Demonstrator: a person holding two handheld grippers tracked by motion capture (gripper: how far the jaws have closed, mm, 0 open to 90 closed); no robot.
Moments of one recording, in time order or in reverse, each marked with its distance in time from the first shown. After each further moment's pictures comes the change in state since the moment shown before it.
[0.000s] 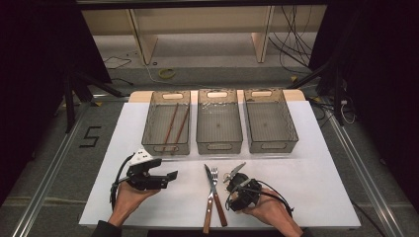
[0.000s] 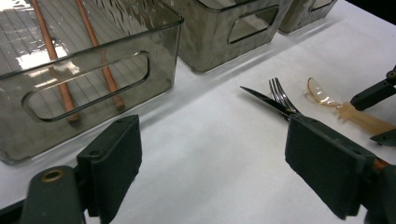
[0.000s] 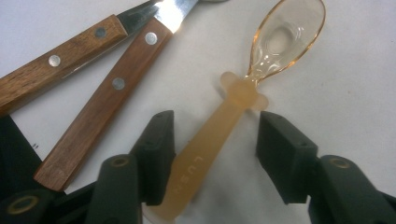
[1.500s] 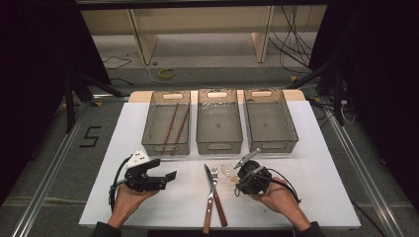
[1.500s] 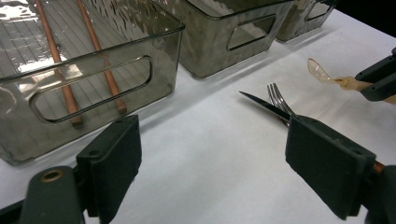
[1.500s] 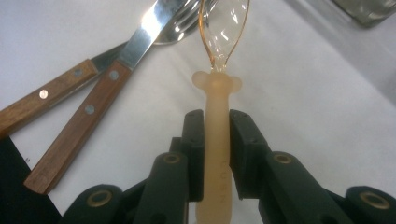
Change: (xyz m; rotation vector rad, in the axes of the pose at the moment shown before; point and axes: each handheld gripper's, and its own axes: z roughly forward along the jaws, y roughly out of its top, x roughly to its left) left arm 0.001 -0.004 -0.005 -0.053 -0.006 -0.004; right arm -0.034 0.001 -0.025 -0.110 0.017 0.051
